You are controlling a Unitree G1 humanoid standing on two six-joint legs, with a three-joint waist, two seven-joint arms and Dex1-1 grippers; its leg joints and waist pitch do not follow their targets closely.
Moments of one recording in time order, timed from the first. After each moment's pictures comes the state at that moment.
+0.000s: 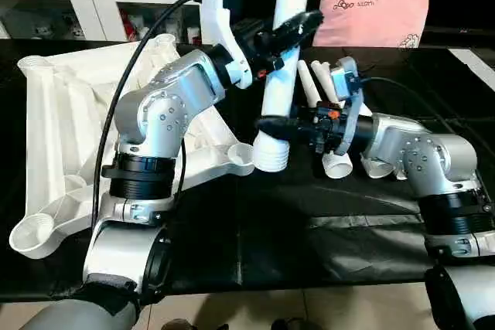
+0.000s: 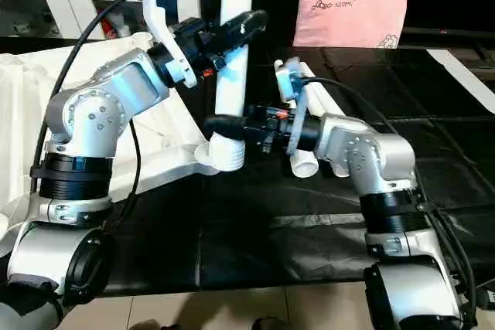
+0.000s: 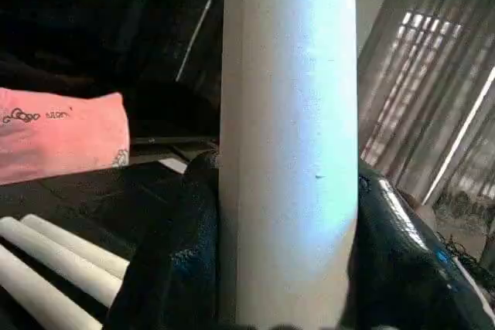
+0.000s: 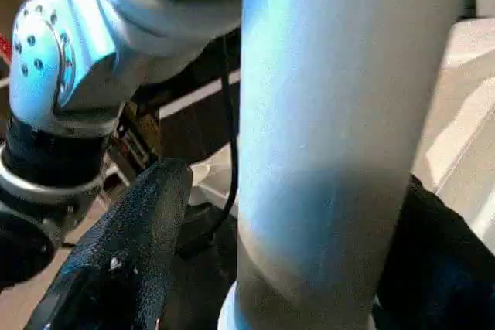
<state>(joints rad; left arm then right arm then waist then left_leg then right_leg) -0.93 0.08 0.10 0.17 -0.63 0.72 -0.54 -0.71 -0.36 0.05 0.22 0.65 0.83 1.06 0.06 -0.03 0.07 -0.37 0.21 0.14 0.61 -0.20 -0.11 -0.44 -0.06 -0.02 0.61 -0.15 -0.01</state>
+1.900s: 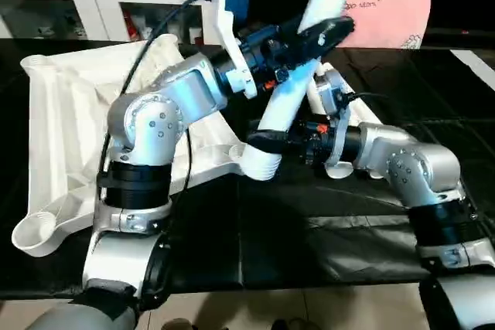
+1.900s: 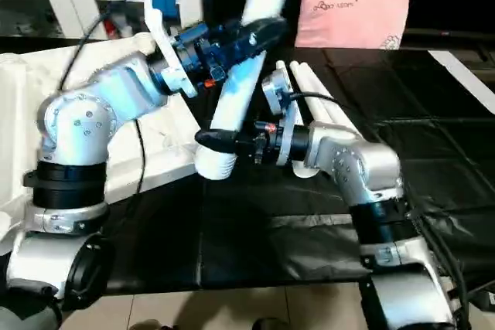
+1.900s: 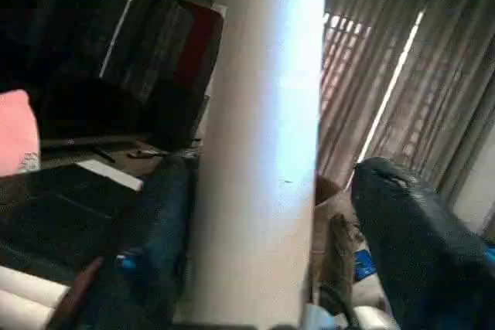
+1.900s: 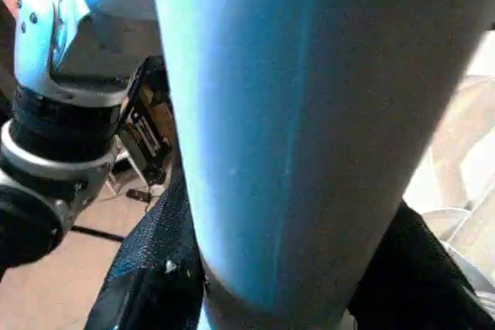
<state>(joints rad) -0.89 0.06 0.10 0.05 -0.75 0.84 -0.62 -0.66 -0.32 0.09 0.19 0.62 0.73 1.09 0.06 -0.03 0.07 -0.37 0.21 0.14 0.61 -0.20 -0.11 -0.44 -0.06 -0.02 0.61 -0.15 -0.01</state>
